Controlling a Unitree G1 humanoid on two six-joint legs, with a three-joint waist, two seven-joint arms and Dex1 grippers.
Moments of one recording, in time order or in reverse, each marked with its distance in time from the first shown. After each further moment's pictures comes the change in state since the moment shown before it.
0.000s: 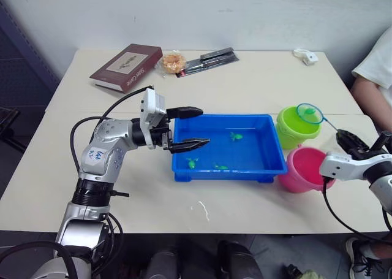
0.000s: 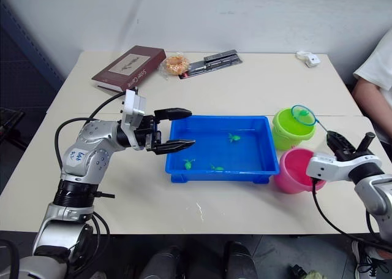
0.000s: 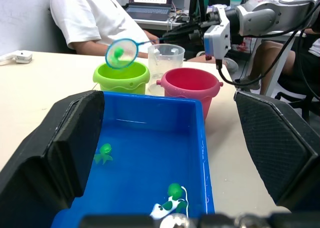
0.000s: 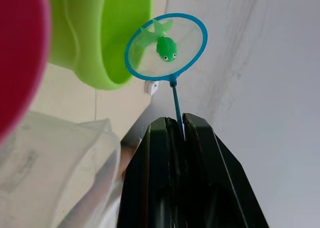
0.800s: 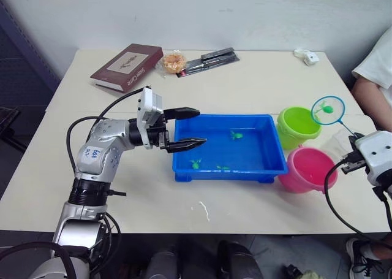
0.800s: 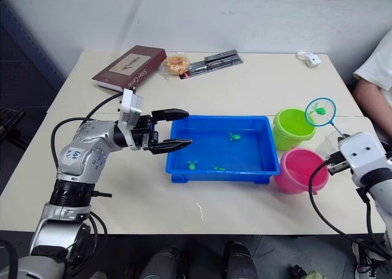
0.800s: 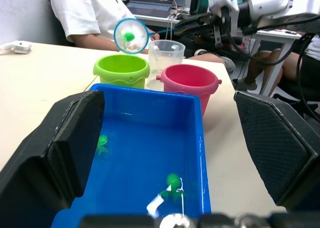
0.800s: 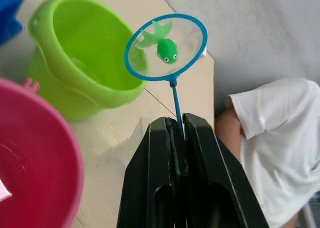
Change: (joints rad) left arm 0.000 0.022 0.011 0.000 -0.015 0.049 -0.010; right arm 0.061 0.153 -0.163 -0.172 0.684 0.327 0.157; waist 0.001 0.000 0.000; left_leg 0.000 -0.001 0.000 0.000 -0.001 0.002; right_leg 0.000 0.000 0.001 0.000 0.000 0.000
